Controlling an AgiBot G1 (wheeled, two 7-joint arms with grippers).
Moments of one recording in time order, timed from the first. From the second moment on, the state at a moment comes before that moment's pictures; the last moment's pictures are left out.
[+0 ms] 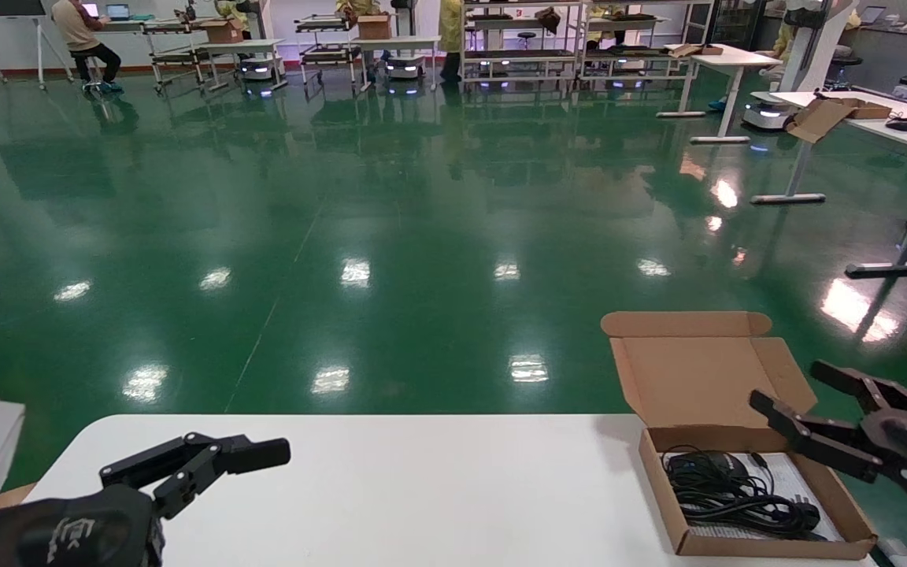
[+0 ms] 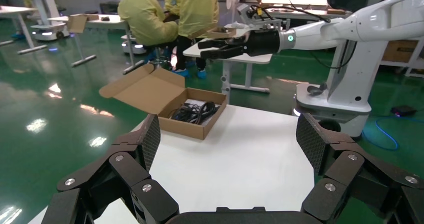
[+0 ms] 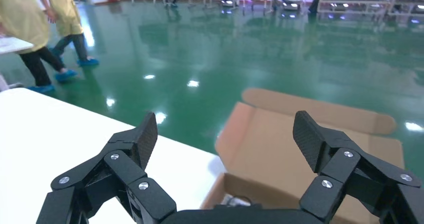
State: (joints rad) left arm -1.04 0.53 0.38 -1.18 0.60 1.37 -0.11; right arm 1.35 -0.73 -1.03 0.19 -0.05 -1.19 -0.40
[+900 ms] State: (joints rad) left arm -1.04 0.53 0.38 -1.18 0.60 1.37 -0.11; right arm 1.27 -0.69 -0.81 0.51 -0.25 -1.28 -0.22
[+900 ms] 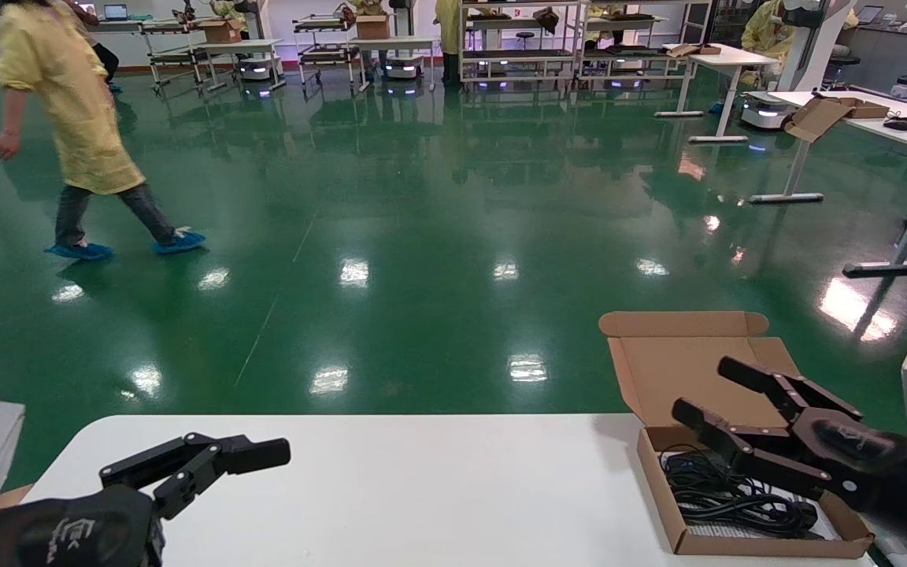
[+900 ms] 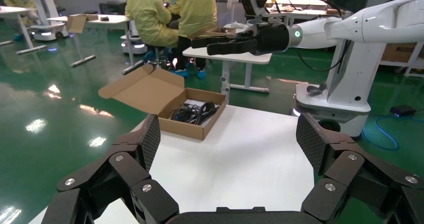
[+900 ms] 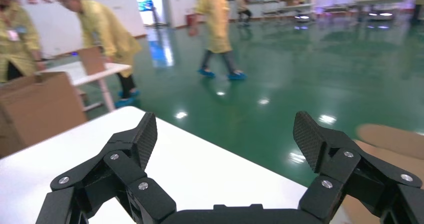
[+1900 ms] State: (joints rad) left arm -1.04 0.53 0.38 -1.18 0.60 1.37 -0.11; right arm 1.13 -0.64 -0.43 1.06 -0.59 -1.43 0.07
